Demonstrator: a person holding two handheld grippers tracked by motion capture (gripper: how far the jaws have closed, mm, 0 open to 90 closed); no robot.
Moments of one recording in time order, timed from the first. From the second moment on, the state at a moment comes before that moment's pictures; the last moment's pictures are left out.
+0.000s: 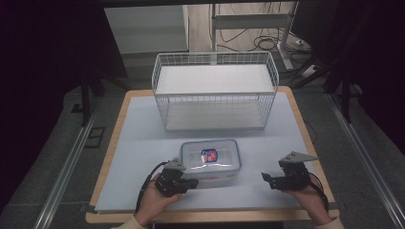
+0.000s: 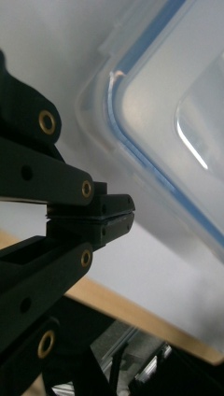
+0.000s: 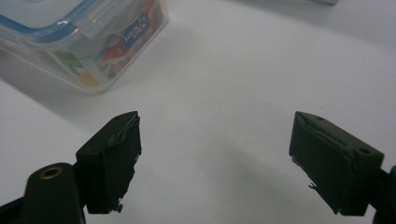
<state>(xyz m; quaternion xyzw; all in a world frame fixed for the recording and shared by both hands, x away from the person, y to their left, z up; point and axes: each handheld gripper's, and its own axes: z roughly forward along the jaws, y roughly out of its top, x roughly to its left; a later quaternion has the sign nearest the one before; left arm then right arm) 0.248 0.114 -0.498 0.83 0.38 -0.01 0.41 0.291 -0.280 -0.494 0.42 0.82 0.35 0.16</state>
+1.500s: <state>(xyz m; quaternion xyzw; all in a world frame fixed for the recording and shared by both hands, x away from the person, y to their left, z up) 0.308 0.174 -0.494 0.73 0.51 -0.03 0.46 0.340 -0.232 -0.473 0.40 0.80 0.45 -0.01</state>
